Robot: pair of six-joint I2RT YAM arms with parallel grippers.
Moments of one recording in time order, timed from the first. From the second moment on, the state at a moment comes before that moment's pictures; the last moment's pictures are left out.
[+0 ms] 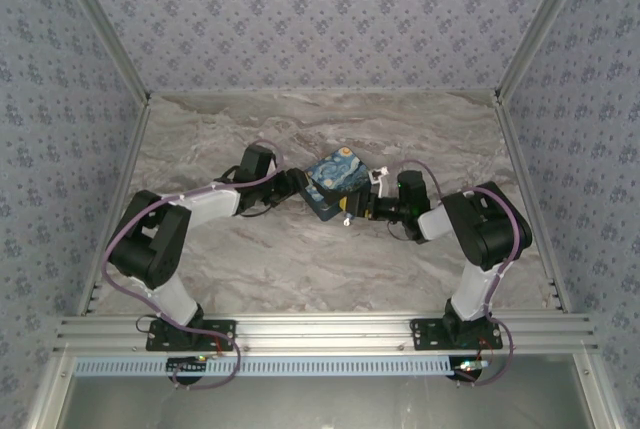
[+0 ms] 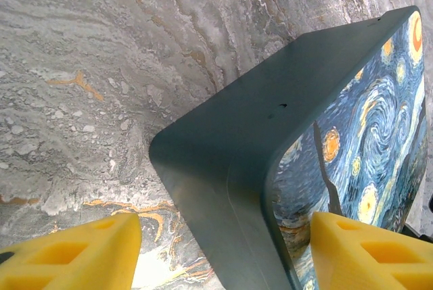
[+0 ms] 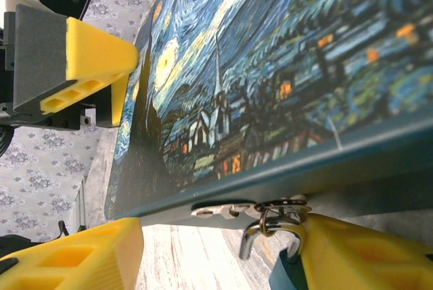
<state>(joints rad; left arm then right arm) -0.48 1.69 0.89 0.01 0.32 -0.88 0.34 1.80 0.54 0.78 -0.80 0.64</state>
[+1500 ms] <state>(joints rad) -0.48 1.68 0.88 0.01 0.31 -0.88 0.33 1.79 0.47 0.84 -0.77 0.67</state>
